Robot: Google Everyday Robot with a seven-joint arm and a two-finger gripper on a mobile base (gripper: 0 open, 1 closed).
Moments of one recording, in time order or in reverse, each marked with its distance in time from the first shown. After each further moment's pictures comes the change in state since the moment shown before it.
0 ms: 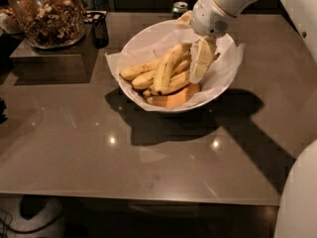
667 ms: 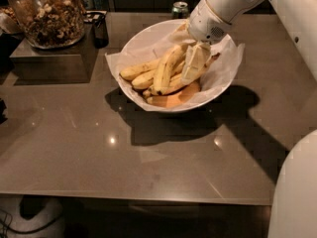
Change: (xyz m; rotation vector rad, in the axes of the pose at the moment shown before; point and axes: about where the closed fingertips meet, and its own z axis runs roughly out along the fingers) arm 0.004 0.000 0.018 -0.032 -0.040 0.022
